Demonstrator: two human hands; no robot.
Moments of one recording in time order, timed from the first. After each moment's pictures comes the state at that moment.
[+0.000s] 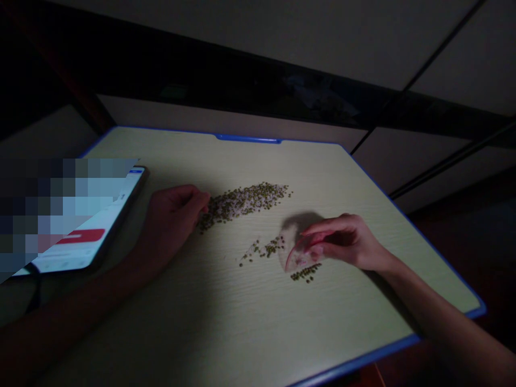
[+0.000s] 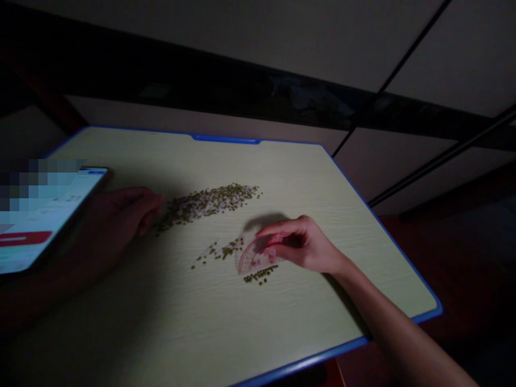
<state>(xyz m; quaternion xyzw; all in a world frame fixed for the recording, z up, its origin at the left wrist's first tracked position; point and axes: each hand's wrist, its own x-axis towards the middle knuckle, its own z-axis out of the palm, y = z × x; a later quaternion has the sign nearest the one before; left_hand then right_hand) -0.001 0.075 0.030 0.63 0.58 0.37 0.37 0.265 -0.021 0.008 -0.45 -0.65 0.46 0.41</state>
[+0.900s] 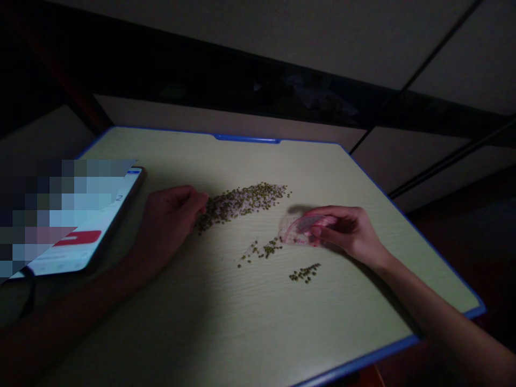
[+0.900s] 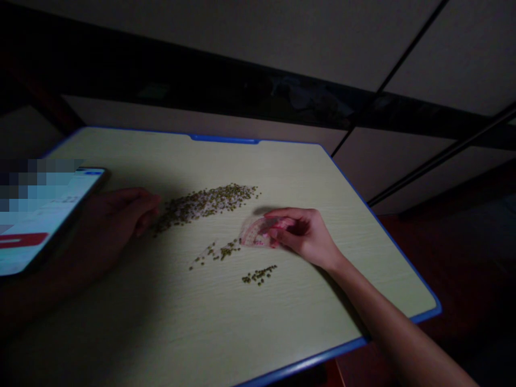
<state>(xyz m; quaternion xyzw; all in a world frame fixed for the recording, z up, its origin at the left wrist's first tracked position) -0.001 0.074 0.028 0.63 0.57 0.38 0.37 0.261 -0.016 0.010 -0.54 -0.57 0.41 0.48</state>
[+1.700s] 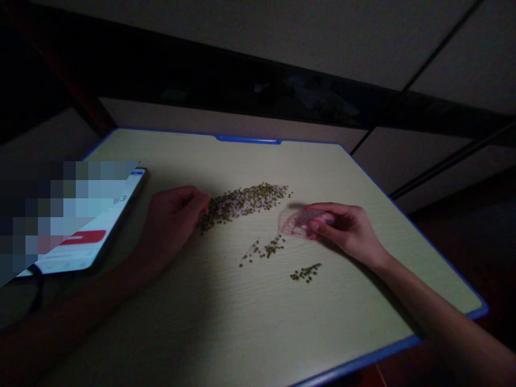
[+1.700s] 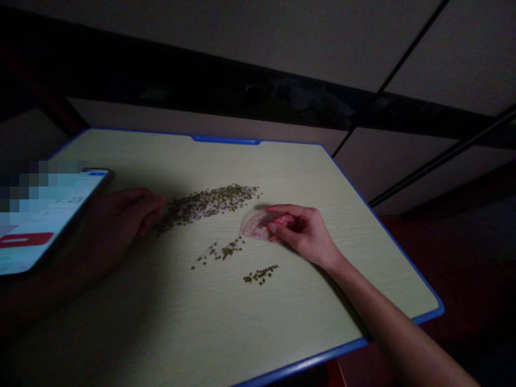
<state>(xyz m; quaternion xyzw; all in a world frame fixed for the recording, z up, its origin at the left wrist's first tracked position) 0.000 0.075 0.029 0.63 0.58 0.37 0.36 0.256 -0.012 0.007 -0.53 -0.52 0.41 0.52</state>
